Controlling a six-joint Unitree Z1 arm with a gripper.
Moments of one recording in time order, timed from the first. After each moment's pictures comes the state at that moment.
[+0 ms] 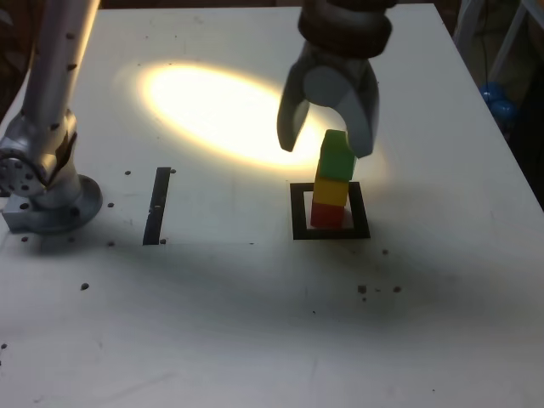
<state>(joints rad) -0.08 2.04 -1.87 1.60 0.01 0.18</state>
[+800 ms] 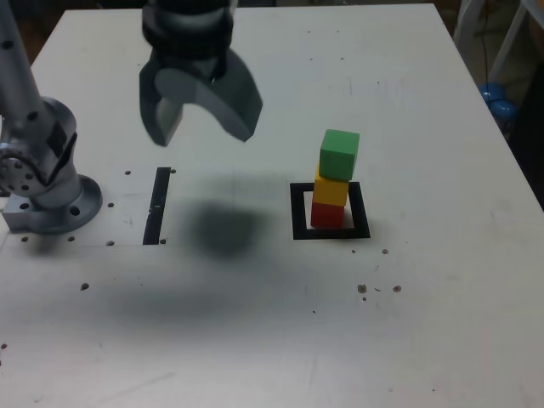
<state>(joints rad) -0.08 1.59 -1.15 1.31 0.08 0.08</state>
